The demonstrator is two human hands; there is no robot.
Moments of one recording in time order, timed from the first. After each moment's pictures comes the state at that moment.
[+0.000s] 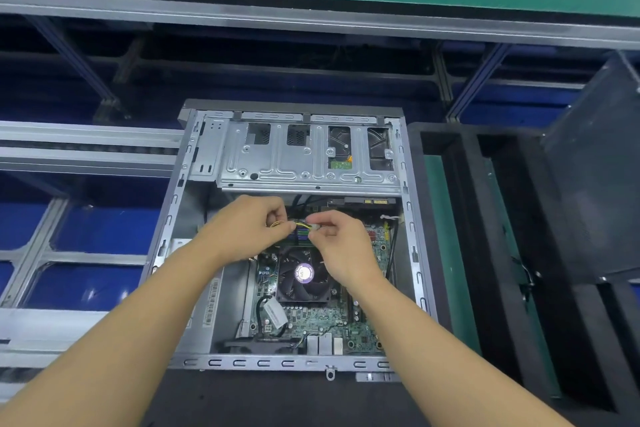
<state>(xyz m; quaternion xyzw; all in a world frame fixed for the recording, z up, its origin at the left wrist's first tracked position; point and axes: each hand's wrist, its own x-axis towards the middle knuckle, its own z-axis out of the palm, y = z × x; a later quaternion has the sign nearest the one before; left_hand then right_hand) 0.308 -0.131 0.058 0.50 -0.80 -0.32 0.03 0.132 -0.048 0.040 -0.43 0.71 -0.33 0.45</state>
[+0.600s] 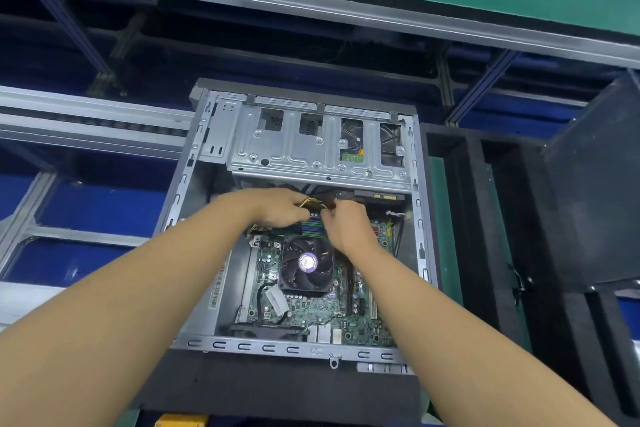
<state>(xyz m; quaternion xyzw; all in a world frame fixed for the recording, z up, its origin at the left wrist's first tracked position) 0.274 -0.162 0.045 0.45 -0.77 -0.42 -0.19 0.125 -0.090 0.012 -0.54 0.76 -0.10 0.35</state>
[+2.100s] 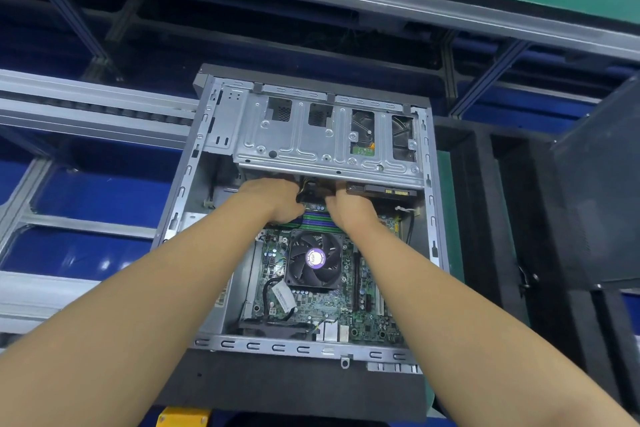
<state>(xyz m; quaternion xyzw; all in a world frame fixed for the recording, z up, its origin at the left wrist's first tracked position) 0.275 -0.162 0.035 0.51 -0.79 -0.23 -0.25 0.128 -0.121 -0.001 -0.57 0.76 0.07 0.31</state>
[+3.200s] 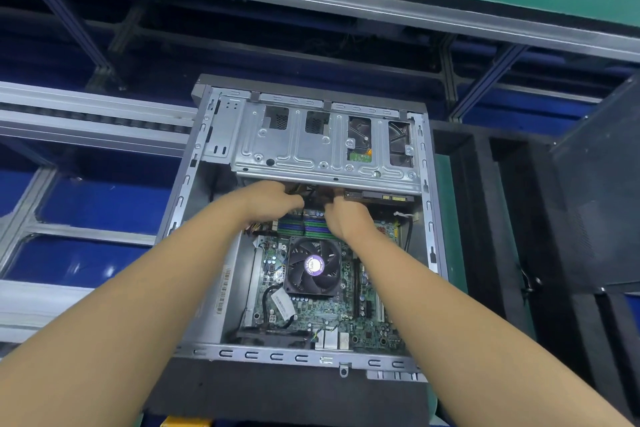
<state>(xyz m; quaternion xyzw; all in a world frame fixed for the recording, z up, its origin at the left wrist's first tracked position) 0.289 -0.168 0.041 0.57 -0.69 -0.43 -0.12 0.136 -0.116 0.020 -0.54 0.76 0.11 0.35</state>
